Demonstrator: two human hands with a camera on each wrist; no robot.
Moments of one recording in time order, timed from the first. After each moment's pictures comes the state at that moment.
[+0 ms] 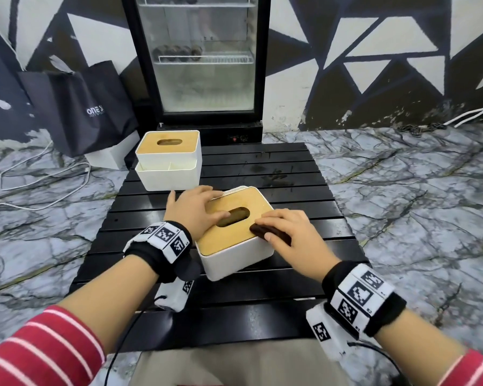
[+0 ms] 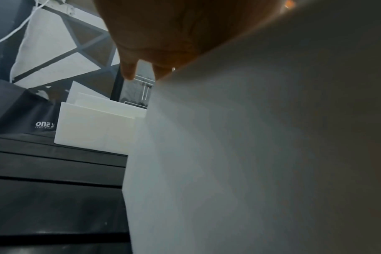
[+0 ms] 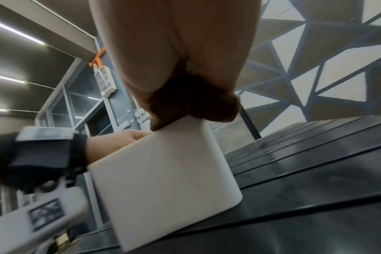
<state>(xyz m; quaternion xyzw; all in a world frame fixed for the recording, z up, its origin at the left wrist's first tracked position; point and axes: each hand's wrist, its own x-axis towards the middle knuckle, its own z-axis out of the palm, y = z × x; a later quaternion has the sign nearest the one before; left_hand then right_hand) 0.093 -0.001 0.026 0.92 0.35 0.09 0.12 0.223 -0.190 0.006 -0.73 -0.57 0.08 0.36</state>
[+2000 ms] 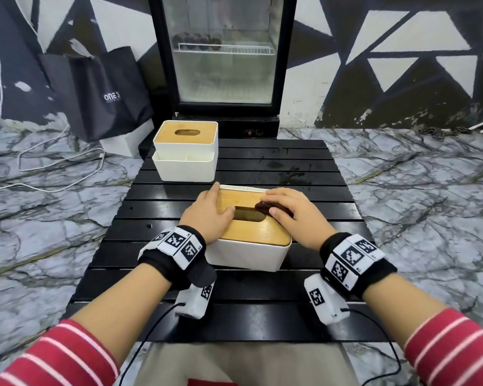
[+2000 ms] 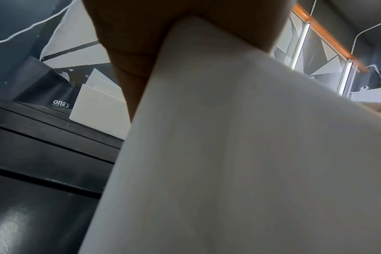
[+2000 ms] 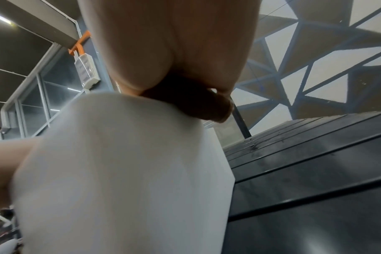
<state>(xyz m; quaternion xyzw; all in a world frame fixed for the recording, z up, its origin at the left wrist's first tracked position) 0.084 -0.010 0.012 0.87 0.42 0.09 0.25 0.242 -0.144 0.011 -0.73 -0.59 0.11 0.33</state>
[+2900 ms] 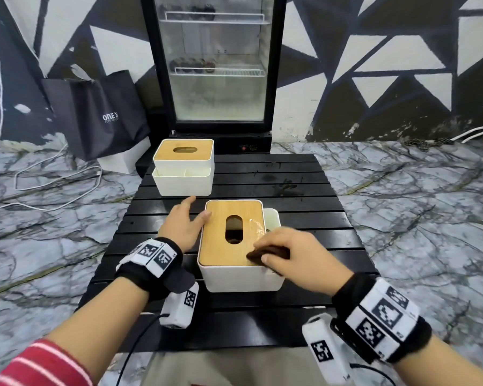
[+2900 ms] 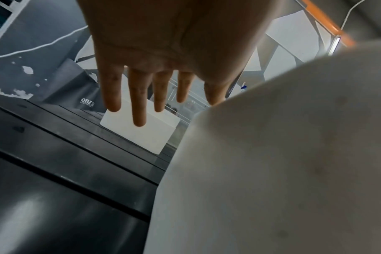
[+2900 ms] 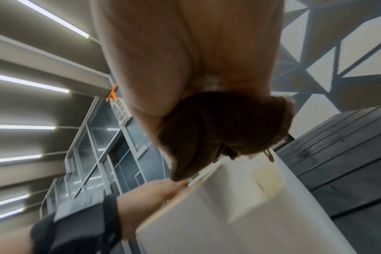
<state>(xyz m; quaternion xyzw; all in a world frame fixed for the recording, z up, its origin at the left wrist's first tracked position) 0.052 0.014 0.014 0.81 0.44 0.18 0.33 0.183 -0.191 0.050 -0.74 -0.58 0.18 0.30</state>
